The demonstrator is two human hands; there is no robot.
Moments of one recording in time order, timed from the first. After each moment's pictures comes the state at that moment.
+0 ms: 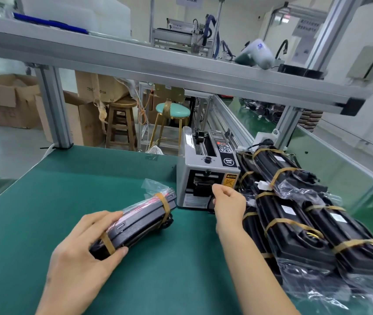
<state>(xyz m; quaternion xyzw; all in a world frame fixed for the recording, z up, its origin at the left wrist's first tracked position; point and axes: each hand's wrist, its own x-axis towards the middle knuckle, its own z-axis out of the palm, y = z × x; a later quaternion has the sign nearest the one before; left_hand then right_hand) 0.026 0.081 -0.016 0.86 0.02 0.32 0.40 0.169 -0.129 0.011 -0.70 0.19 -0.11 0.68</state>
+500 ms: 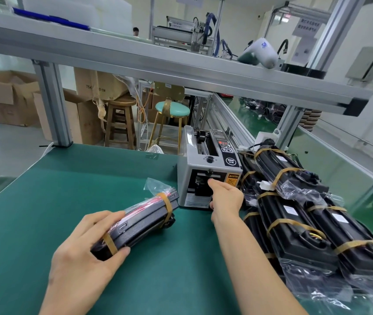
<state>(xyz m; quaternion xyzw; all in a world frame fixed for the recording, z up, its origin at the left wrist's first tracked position) 0.026 0.081 -0.018 0.86 0.02 0.33 0.40 0.194 -0.115 0.009 -0.63 0.23 -0.11 0.73</state>
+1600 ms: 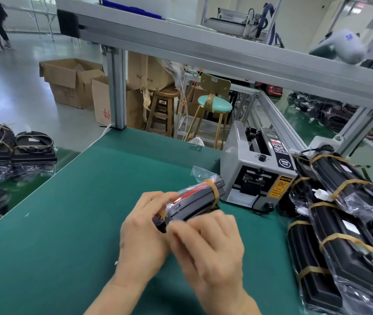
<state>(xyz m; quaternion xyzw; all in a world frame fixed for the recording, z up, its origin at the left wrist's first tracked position) 0.024 0.064 -0.006 0.78 0.08 0.34 0.51 0.048 -0.055 0.005 -0.73 -0.40 -0.46 0.31</state>
